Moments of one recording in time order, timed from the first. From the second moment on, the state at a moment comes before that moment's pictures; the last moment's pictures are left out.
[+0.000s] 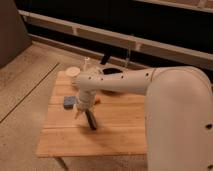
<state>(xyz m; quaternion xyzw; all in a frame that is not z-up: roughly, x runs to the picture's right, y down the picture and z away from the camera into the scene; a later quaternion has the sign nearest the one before) -0.138 0.141 0.777 -0.40 0.08 0.52 0.75</state>
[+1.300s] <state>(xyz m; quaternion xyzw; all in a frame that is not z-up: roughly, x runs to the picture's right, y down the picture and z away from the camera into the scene) -0.229 0.135 0.778 -0.41 0.07 0.48 0.77</state>
